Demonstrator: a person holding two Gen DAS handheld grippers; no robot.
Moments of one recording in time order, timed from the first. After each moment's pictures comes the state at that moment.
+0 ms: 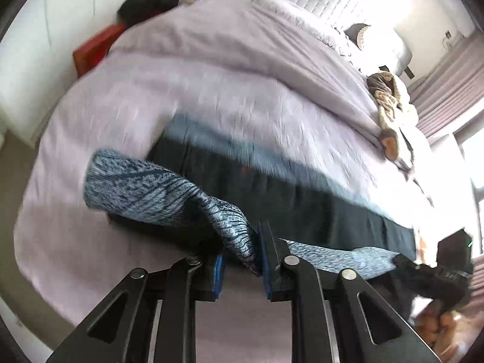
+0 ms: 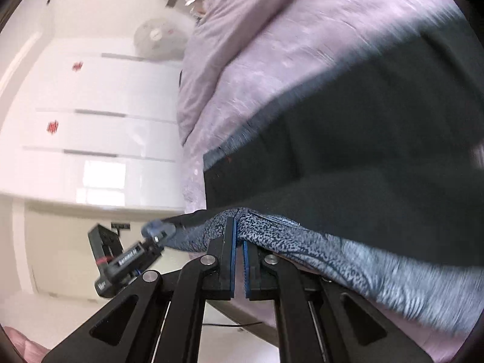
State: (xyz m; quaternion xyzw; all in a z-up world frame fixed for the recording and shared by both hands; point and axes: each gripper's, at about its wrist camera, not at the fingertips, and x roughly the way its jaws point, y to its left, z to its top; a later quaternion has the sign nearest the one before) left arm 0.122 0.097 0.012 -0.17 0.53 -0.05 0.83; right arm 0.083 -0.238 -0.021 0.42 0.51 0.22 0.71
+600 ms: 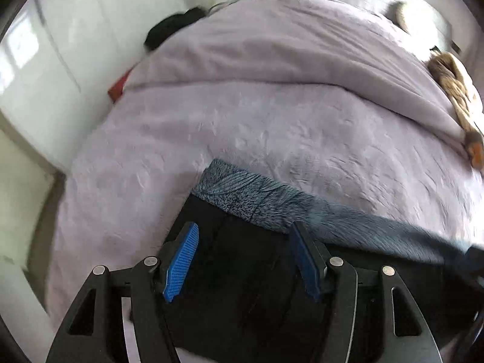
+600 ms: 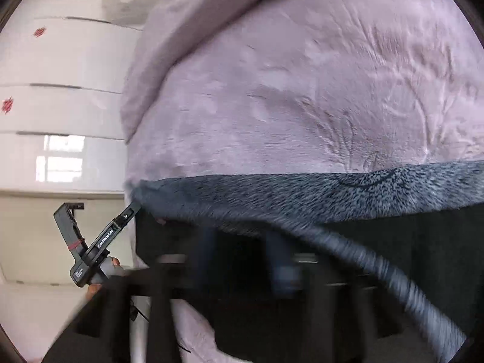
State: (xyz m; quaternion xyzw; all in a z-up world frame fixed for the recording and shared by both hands) left arm 0.218 0.080 -0.048 -0.03 0.52 0.07 0.85; right arm 0.237 -0.244 -0.077 0.32 0.60 0.20 0.71
